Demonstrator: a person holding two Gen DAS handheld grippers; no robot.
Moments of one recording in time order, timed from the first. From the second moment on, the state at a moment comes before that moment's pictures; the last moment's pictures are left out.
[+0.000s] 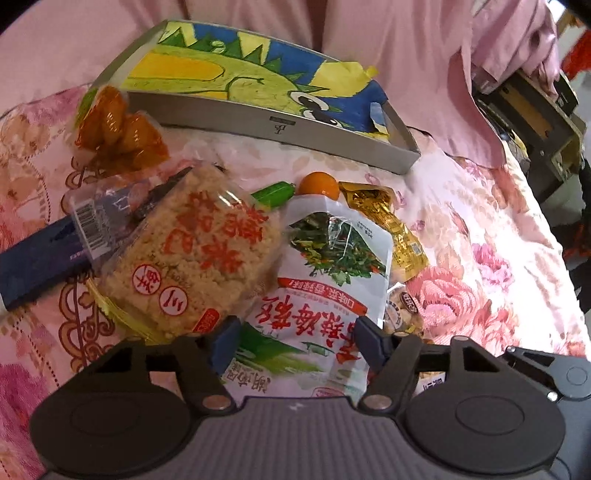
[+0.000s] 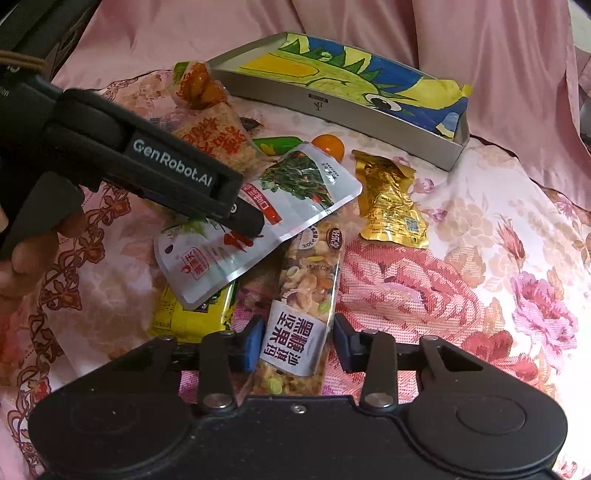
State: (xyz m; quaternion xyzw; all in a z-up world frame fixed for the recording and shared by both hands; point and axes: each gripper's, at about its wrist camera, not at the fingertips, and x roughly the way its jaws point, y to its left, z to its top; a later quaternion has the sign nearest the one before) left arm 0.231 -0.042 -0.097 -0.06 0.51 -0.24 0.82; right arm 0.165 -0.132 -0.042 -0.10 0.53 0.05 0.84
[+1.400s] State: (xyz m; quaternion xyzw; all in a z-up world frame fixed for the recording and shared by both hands) left arm 0.231 -0.075 -0.103 0.03 0.49 -0.27 0.83; right arm 0.184 -0.157 -0.040 -0.08 0.51 0.02 0.85
